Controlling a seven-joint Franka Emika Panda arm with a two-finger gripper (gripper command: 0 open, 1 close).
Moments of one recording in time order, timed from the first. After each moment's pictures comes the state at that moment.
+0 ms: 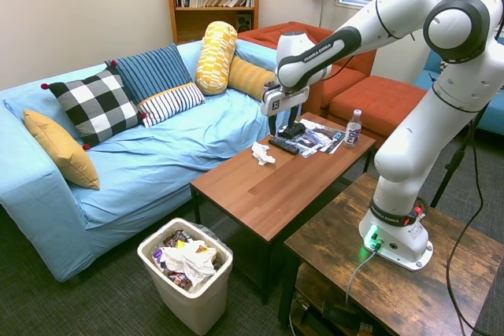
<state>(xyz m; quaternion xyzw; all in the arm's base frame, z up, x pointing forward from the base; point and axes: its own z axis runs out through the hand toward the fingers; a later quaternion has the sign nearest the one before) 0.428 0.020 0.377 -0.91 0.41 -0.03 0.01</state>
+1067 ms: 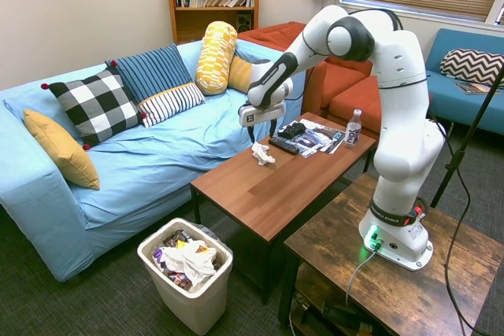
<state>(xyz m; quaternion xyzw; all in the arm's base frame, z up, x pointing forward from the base) 0.622 -0.046 0.214 -0.86 0.52 -0.01 -0.03</state>
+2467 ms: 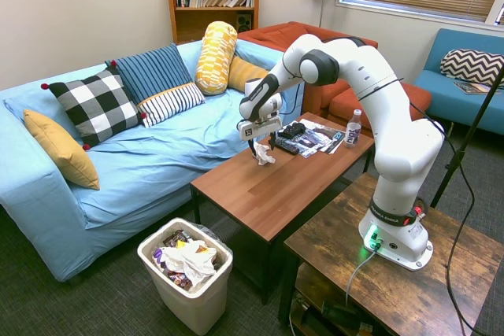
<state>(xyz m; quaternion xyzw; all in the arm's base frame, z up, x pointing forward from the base) 0.661 -0.084 0.124 -0.83 0.55 0.04 -0.06</state>
